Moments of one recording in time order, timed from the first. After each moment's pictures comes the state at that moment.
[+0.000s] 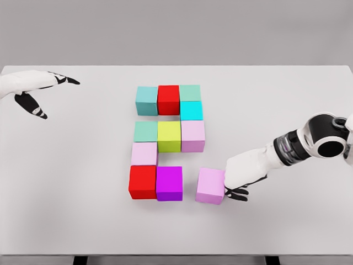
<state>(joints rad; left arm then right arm) -0.81 0.88 -0.73 -1.20 -0.22 -0.38 -0.61 -1.16 -0.87 1.57 -1.64 0.16 -0.61 0.61</state>
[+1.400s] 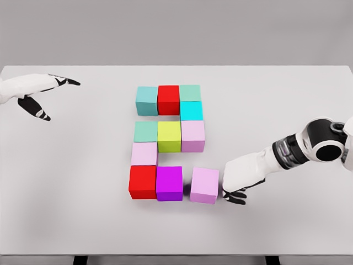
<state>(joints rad) -0.79 0.86 -0.73 -1.15 -0.22 -0.39 -0.54 -1.11 -0.87 1.53 -1.64 0.16 -0.61 0.61</state>
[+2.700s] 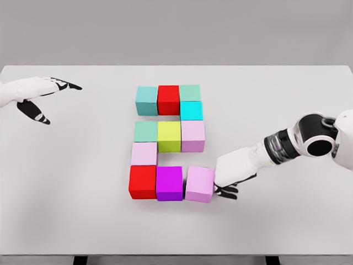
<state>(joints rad) -0.77 0.88 -0.73 -1.15 -0.22 -0.47 -0.53 -1.11 -0.82 1.50 -1.61 0.17 -0.61 0.61</state>
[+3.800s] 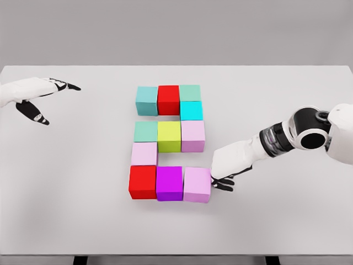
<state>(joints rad) -0.77 0.88 -0.73 -1.13 -0.22 -0.48 -0.53 -1.13 -0.77 1.50 -1.55 0.17 -0.61 0.61</state>
